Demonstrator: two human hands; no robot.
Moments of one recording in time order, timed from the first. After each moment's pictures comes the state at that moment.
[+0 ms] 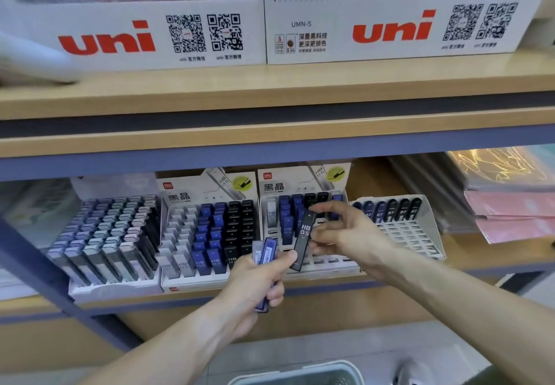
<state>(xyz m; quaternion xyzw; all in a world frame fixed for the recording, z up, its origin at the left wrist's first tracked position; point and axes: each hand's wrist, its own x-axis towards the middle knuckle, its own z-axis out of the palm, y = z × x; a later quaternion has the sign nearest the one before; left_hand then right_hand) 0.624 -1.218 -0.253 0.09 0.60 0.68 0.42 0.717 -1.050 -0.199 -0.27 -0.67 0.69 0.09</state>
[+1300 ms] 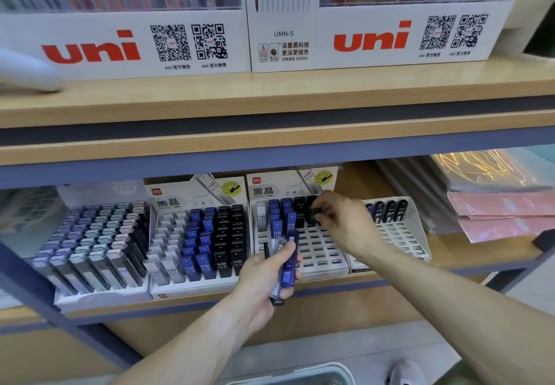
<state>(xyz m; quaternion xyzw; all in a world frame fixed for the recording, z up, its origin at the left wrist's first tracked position) 0.640 -1.186 -0.245 -0.01 0.57 0.70 0.42 0.702 -1.003 -0.224 -0.21 -0.92 0.24 0.22</state>
